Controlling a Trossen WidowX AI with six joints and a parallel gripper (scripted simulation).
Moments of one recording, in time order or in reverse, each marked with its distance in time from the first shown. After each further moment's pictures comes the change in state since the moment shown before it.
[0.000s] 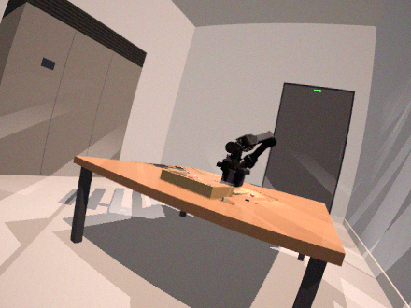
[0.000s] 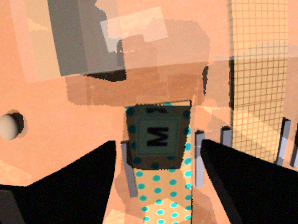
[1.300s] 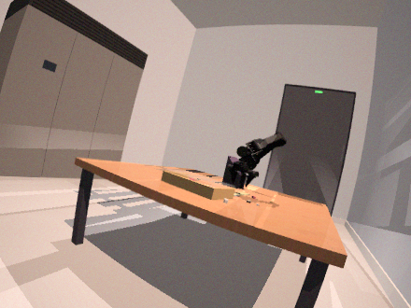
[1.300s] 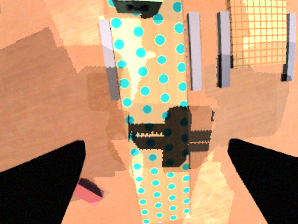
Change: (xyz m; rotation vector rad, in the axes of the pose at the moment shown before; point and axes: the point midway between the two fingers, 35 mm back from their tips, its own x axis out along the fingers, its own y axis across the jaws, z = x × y) arm -0.002 -0.015 -0.100 0.009 0.007 -0.002
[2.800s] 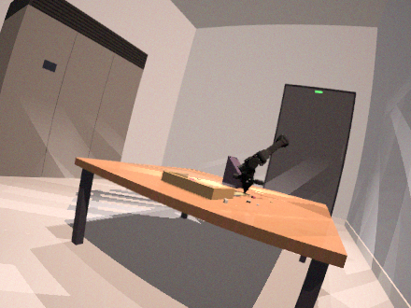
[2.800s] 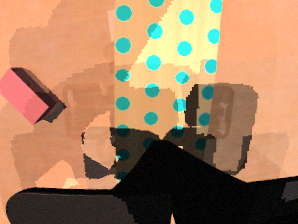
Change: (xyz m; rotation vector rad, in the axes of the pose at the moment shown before) arm 0.051 -0.017 -0.103 -0.136 -0.019 0.010
